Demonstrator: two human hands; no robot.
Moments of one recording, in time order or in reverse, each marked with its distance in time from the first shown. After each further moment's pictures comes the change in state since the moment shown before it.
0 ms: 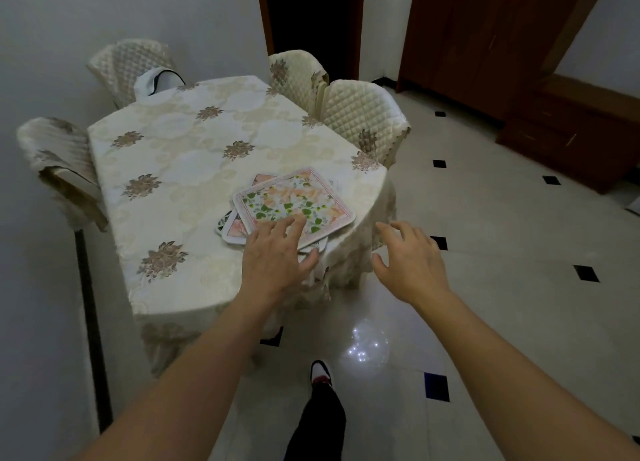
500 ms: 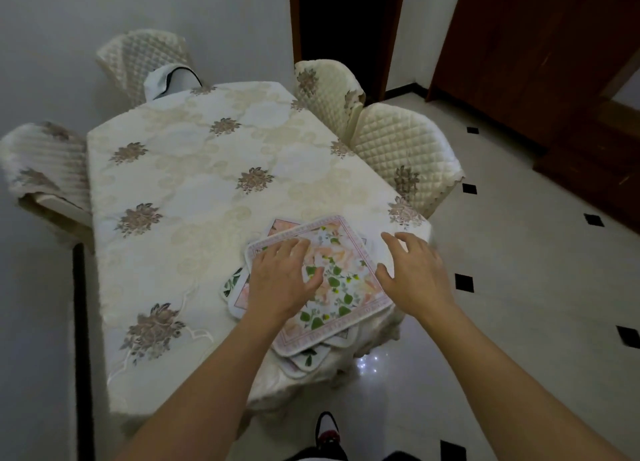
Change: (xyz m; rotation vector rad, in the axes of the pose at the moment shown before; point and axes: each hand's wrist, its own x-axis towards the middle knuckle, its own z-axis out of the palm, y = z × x) left_hand 0.180 -0.096 0.077 -0.074 -0.080 -0.115; right_hand 0.234 -0.030 0.056 -0.033 -0.094 -0.050
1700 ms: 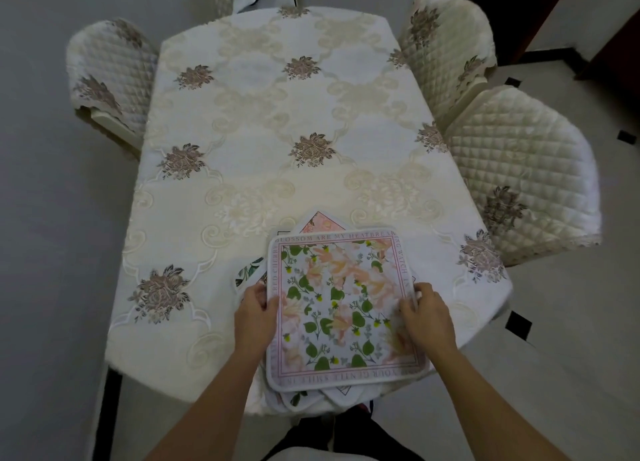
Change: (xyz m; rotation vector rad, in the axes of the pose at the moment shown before) left_hand 0.000 -0.054 0.099 -0.719 -0.033 -1.108; right_hand 0.126 0.039 0.141 0.435 -0.484 0.227
